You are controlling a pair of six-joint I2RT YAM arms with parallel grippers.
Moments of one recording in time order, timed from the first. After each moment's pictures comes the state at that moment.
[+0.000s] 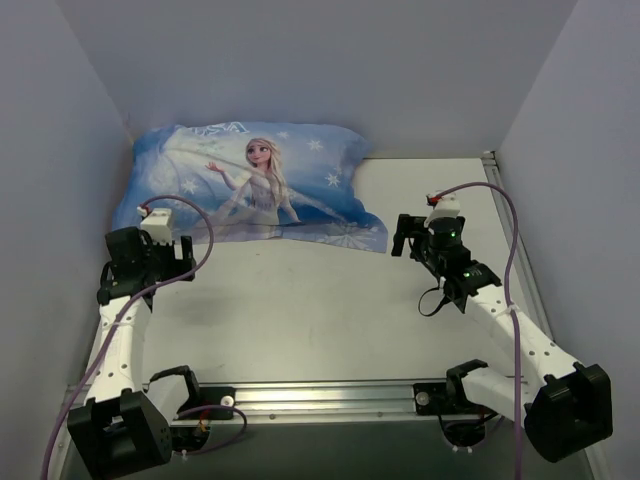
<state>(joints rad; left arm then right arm) 0.24 1.00 0.75 -0.44 0.28 0.18 0.34 1.04 0.69 -0.14 0.23 0.26</state>
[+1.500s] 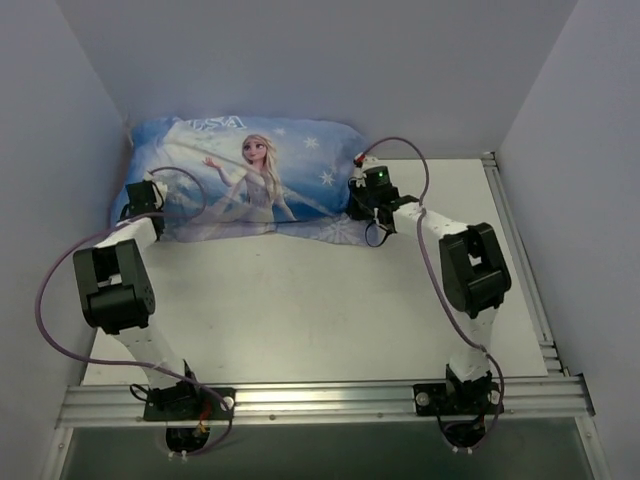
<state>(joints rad) 0.21 1.88 1.20 -0.12 -0.41 0.43 0.39 2.01 1.36 -0.02 -0.07 0.25</state>
